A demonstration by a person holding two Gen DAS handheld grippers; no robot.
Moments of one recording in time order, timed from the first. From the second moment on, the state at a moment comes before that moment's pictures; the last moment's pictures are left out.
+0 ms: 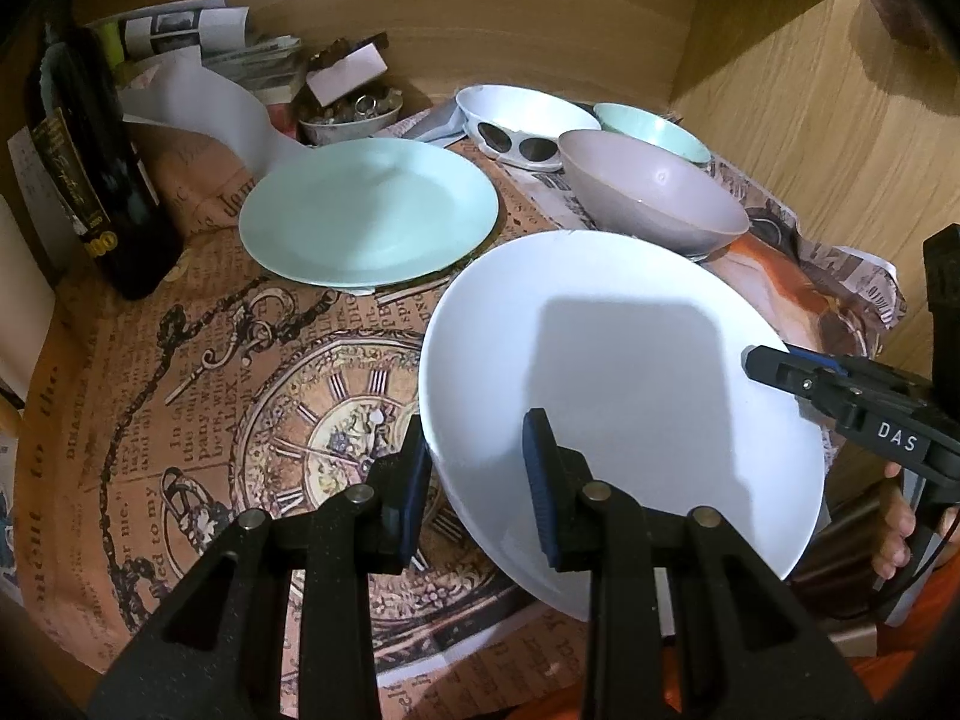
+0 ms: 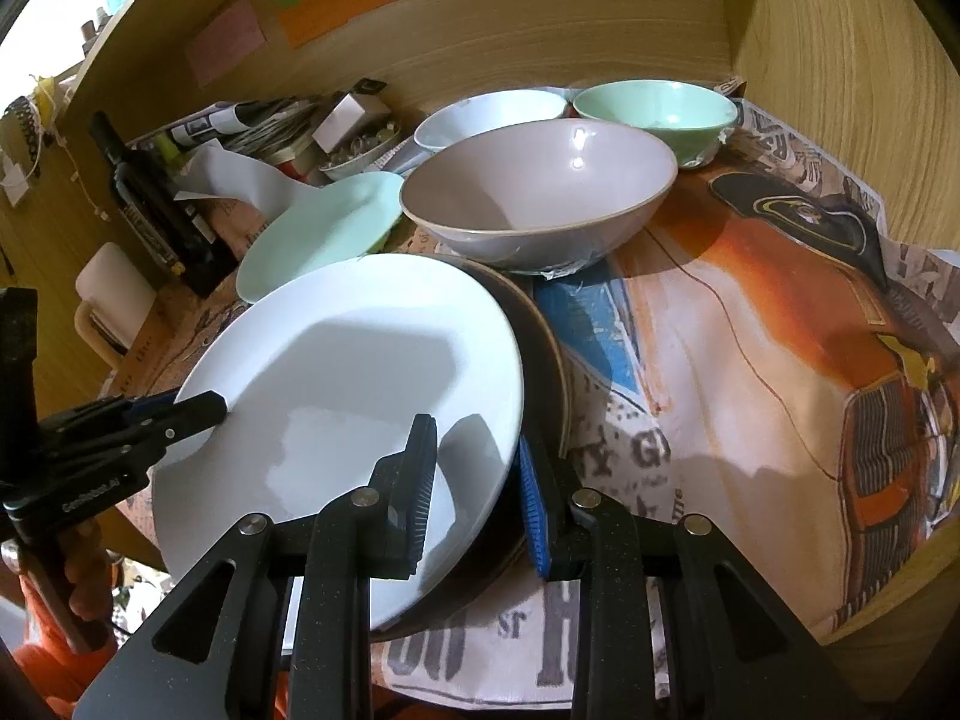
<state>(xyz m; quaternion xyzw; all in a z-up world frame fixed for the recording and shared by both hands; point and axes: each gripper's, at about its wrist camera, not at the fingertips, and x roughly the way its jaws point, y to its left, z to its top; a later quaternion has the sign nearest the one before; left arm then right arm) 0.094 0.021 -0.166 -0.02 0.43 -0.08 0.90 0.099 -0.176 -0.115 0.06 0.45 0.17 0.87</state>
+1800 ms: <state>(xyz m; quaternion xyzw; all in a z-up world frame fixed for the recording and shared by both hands) 0.116 0.095 -0.105 -0.02 0.30 0.01 0.95 0.154 -0.108 -0.043 -0.04 0.35 0.22 0.91</state>
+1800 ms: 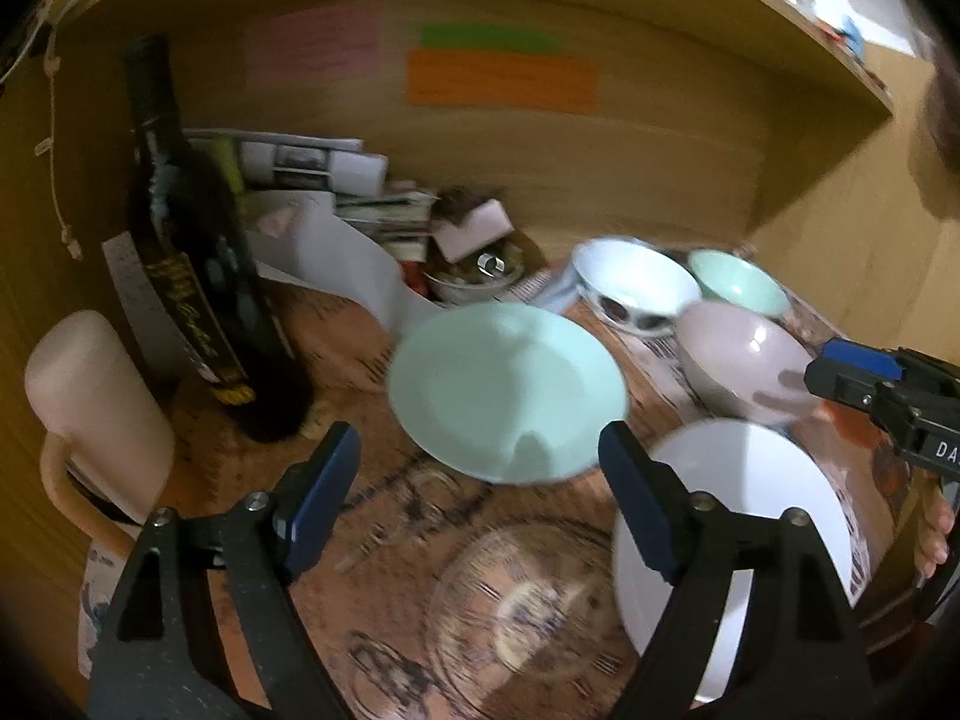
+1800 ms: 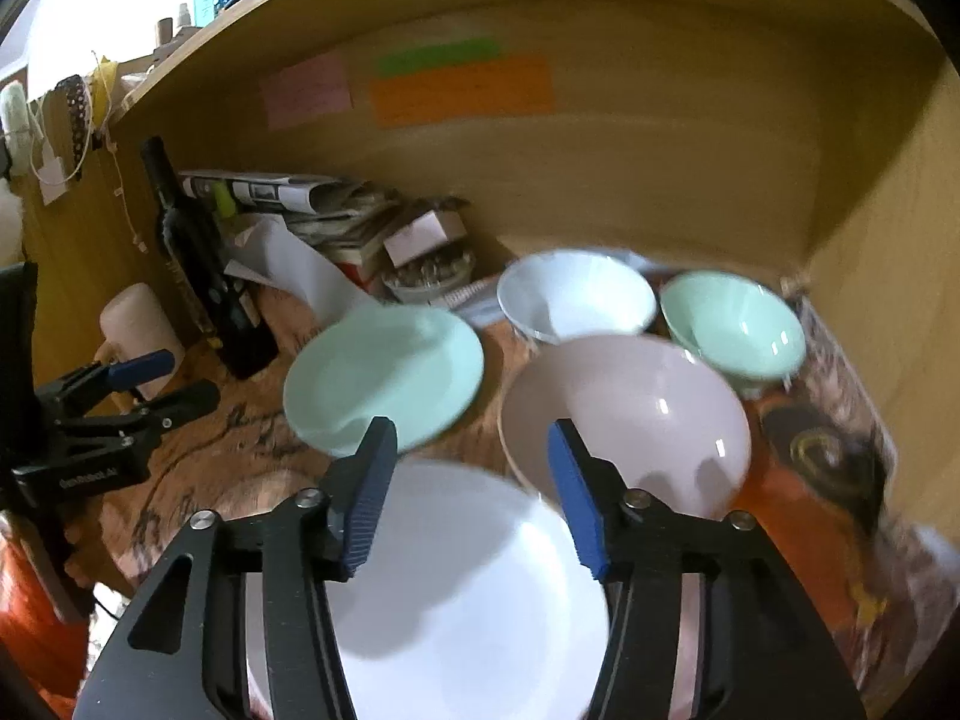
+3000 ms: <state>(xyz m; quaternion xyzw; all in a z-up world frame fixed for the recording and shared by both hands) 0.237 0.147 -0.173 -0.06 0.46 0.01 0.89 0.314 -0.031 -0.128 -0.09 0.57 0.23 0.78</state>
